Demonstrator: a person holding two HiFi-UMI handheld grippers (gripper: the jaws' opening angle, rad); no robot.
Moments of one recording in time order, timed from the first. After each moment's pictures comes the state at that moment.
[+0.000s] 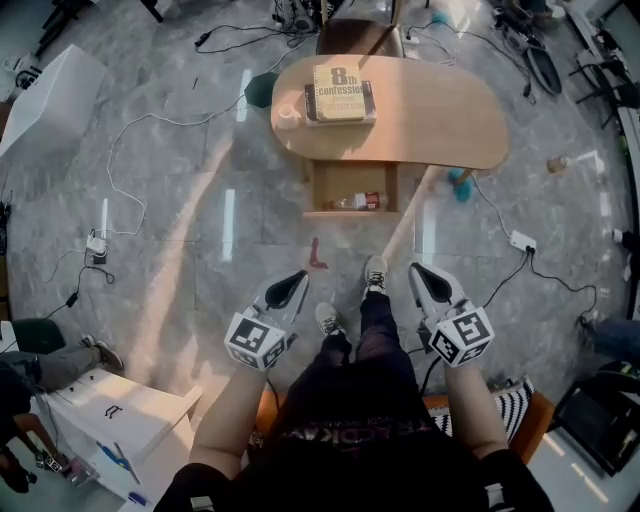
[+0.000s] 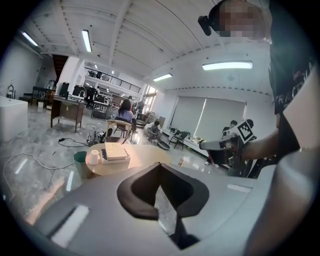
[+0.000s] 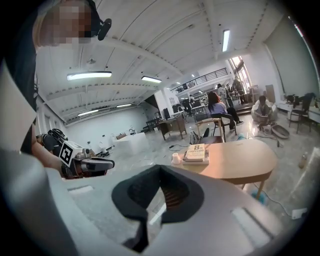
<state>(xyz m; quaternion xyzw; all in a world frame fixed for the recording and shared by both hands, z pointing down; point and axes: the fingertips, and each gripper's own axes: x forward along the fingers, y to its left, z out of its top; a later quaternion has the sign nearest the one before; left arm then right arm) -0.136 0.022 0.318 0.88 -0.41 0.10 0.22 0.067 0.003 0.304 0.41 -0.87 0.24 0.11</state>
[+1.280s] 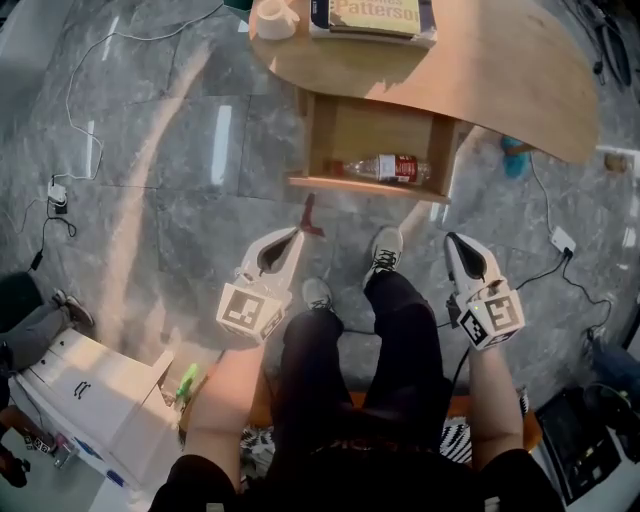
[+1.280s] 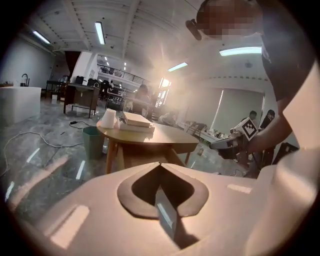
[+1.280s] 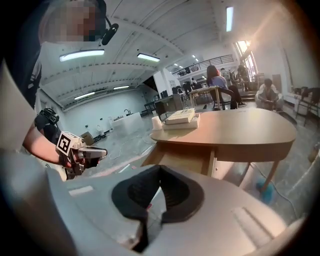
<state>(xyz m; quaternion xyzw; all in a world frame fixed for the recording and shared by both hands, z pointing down) -0.153 -0.090 0.660 0.84 -0.47 0.13 0.24 0.103 -0.126 0.651 0.38 -0.86 0.26 0.20</state>
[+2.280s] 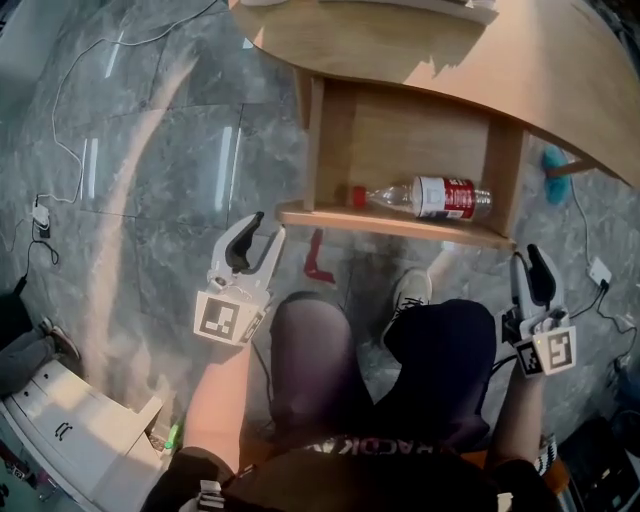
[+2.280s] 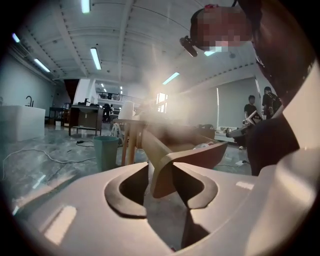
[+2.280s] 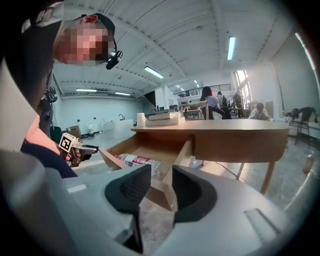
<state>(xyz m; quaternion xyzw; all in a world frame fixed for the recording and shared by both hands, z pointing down) -0.230 -0.142 0.840 0.84 -0.52 0.09 0.10 0.159 -0.167 0.791 0.46 -0.87 0.14 0.13</state>
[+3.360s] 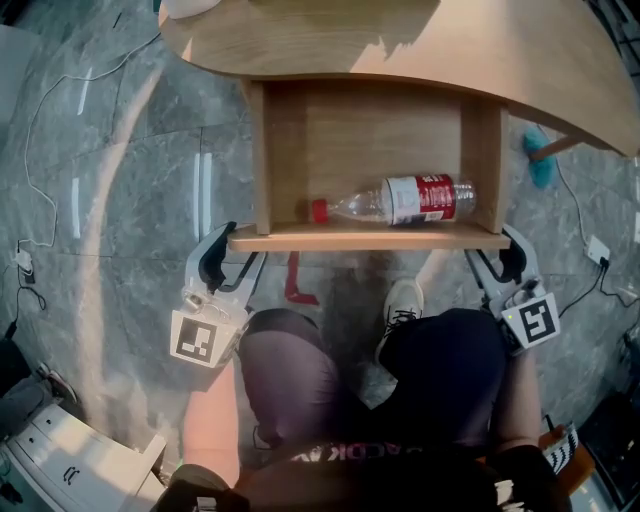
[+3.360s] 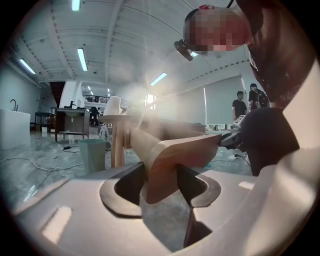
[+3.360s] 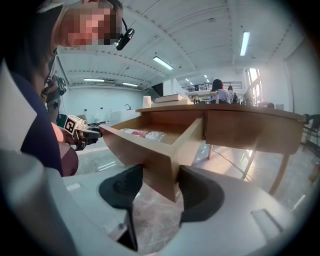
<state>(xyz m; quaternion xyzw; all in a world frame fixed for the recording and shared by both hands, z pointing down) -0.202 -0.163 0.865 0.88 -0.47 0.09 0.07 0.140 -0.174 0.880 0.42 -0.88 0.13 0.19</state>
